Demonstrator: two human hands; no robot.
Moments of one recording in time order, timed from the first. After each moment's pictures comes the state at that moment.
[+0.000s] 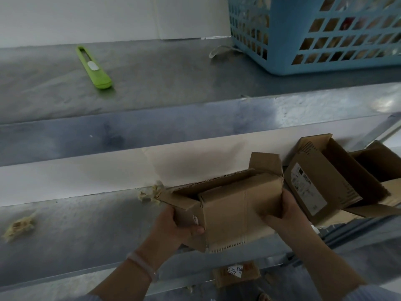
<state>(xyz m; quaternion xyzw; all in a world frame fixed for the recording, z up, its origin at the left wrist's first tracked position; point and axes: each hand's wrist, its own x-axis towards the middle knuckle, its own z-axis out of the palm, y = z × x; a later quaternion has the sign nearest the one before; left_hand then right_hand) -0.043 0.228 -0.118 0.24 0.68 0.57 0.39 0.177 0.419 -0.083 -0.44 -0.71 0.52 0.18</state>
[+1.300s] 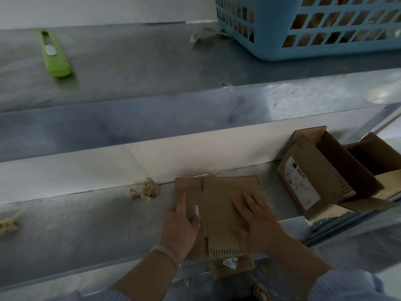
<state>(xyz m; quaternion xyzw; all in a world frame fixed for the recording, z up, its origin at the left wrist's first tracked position) -0.006 0.267 -0.134 0.28 0.88 0.29 0.23 0.160 0.419 -0.142 -0.33 -0.92 0.16 -0.11</state>
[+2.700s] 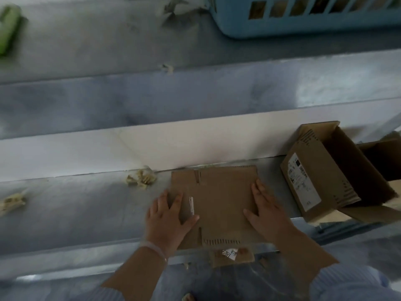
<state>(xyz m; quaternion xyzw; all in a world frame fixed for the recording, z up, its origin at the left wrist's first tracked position) -0.001 0.256 -0.152 0.34 0.93 0.04 0.09 0.174 0.461 -0.145 -0.37 -0.90 0.22 -0.09</state>
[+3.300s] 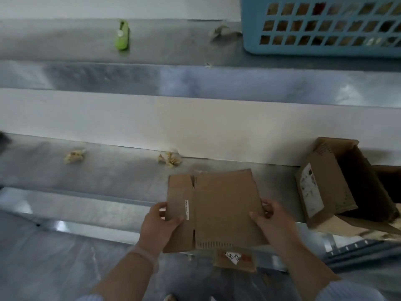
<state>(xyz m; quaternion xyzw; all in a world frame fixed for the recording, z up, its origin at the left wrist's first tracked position) 0.061 0.186 -0.121 0.01 0.89 0.41 0.20 0.205 0.428 -0.115 -0.43 -0.76 0.48 0.07</state>
